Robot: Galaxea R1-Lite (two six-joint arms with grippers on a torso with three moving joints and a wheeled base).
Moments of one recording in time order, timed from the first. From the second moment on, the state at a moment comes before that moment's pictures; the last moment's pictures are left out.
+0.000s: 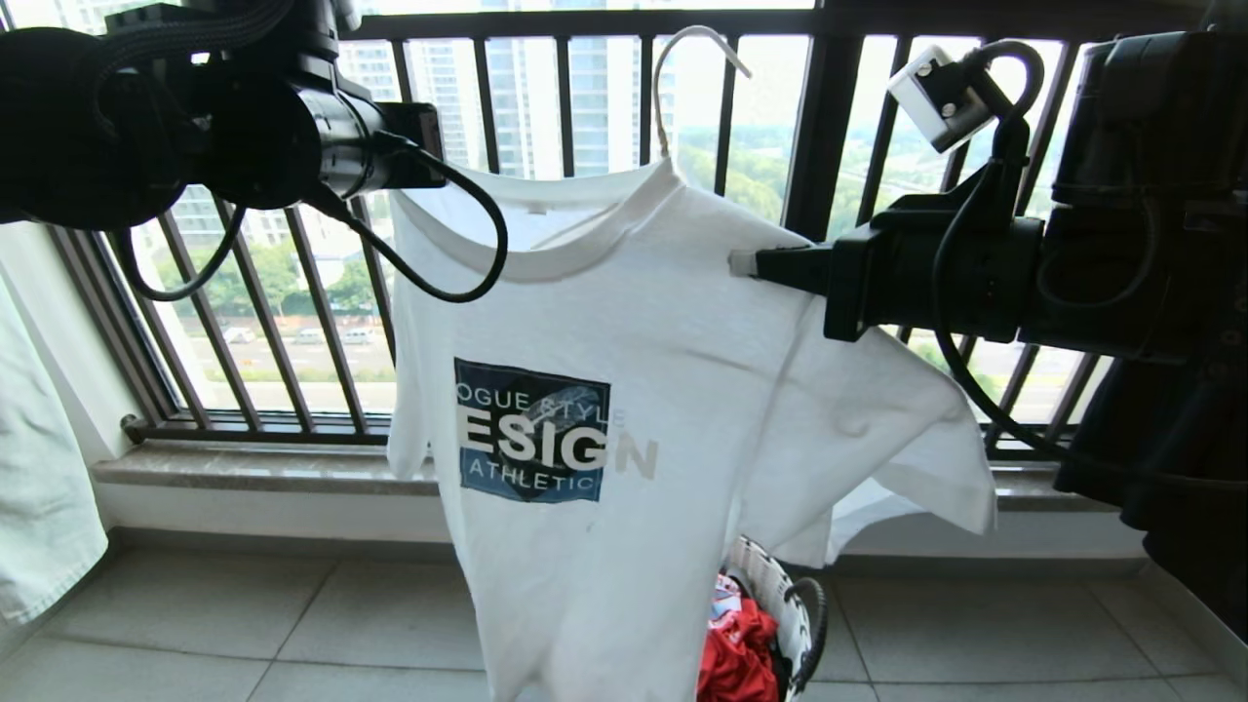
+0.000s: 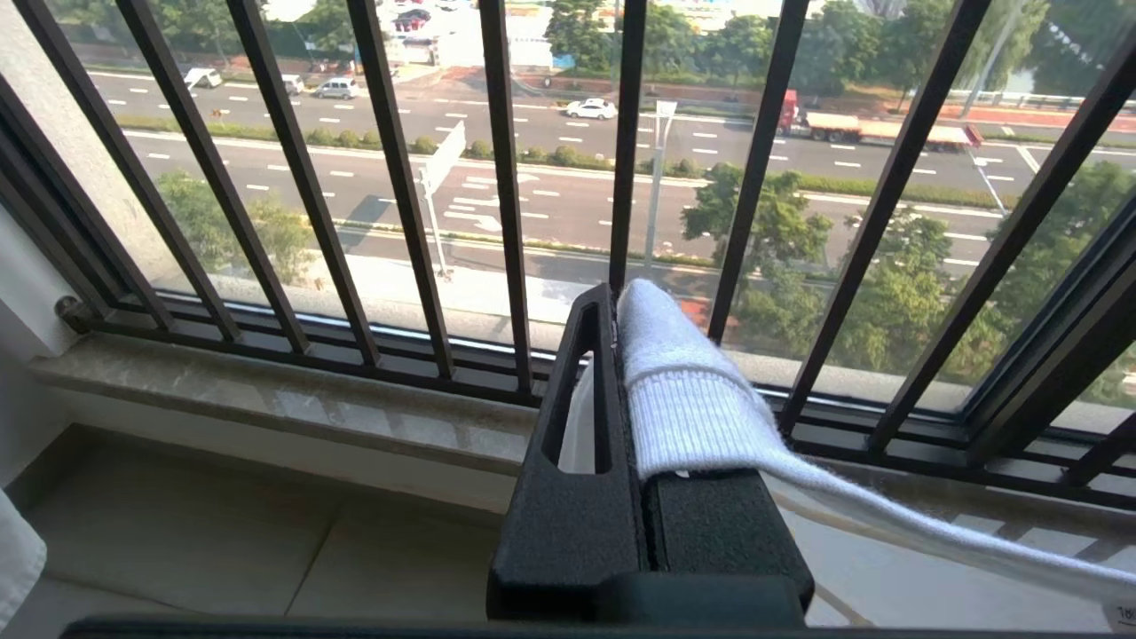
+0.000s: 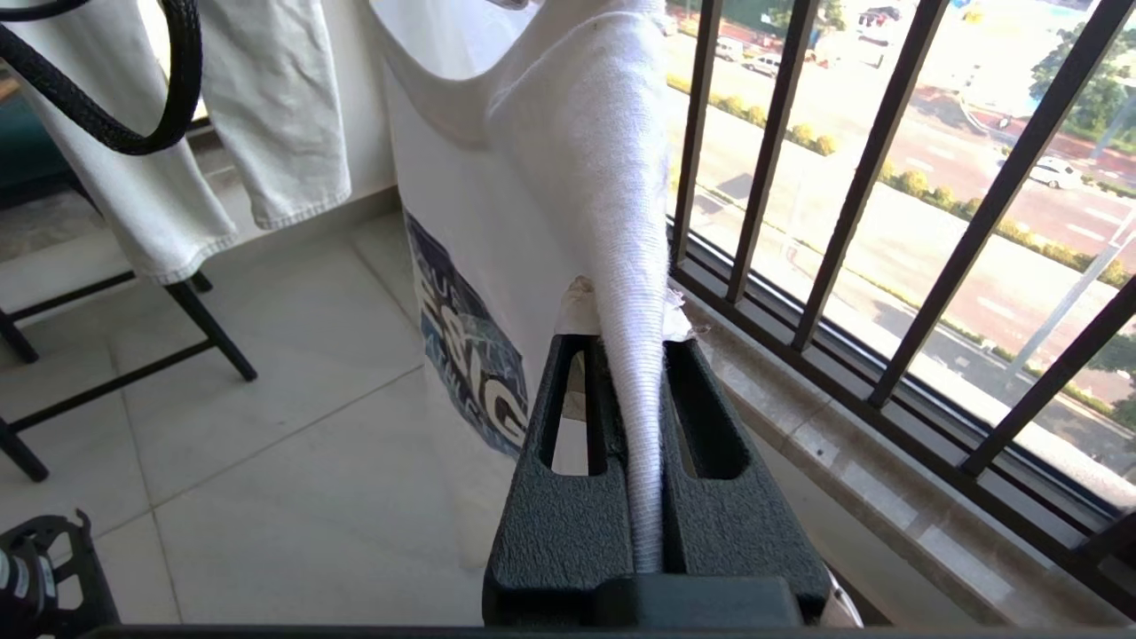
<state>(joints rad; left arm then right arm) -0.45 1.75 -1.76 0.07 0.57 -0.07 0.50 1.60 -1.27 -0.27 0.35 0.01</state>
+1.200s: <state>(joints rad) -0.56 1.90 -1.95 -0.01 0.57 -0.01 0.51 1.63 -1.31 -0.30 0.41 0.24</state>
